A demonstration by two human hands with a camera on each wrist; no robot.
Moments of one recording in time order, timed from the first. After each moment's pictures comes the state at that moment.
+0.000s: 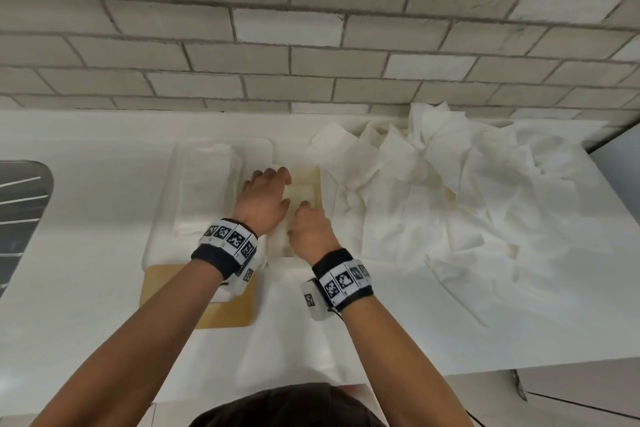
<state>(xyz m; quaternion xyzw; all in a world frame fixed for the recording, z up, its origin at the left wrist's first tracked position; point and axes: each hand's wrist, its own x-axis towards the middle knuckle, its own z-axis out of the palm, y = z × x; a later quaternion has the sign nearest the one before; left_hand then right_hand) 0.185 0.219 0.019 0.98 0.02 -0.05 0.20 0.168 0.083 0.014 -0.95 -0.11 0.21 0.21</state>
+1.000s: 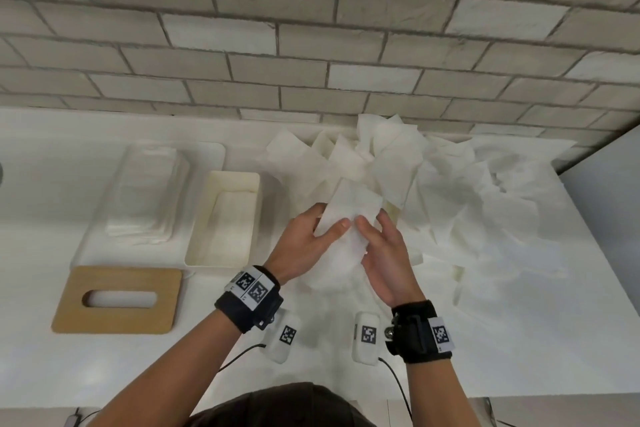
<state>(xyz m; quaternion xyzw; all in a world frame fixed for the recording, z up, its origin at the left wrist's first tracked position) 0.171 -0.004 0.037 0.77 0.04 -0.06 0.64 0.184 -0.184 0.049 -0.55 0.06 0.21 0.80</state>
